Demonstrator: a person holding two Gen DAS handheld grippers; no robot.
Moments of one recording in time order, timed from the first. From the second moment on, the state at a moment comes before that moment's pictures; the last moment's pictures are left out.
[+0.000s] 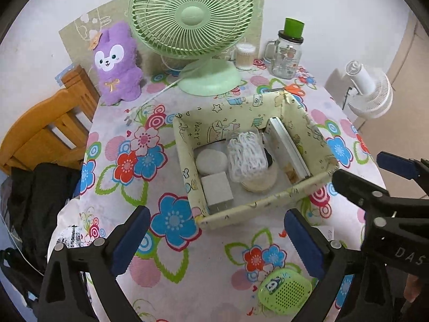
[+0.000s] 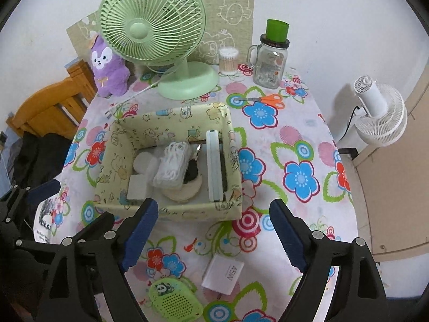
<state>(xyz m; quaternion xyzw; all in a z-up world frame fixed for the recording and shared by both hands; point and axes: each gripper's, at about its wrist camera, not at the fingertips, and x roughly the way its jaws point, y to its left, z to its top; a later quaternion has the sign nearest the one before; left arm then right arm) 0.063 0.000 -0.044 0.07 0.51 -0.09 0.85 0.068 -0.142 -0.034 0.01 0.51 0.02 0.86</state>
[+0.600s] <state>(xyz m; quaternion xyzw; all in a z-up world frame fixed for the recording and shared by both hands) 0.034 0.008 -0.045 0.04 0.51 -0.11 0.85 0.032 -0.130 -0.031 0.01 0.51 0.00 0.86</state>
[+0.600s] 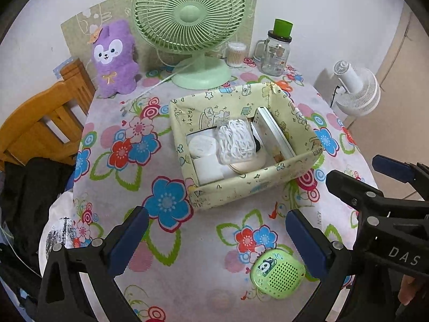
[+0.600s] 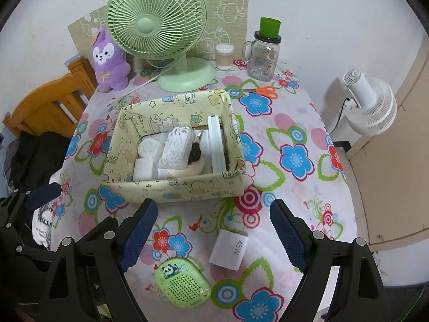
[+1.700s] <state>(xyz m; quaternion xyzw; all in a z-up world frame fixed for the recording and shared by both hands) 0.001 -0.034 -0.112 -0.02 0.58 -0.02 0.81 0.035 -0.159 -0.097 -0.06 0.55 0.11 0.83</state>
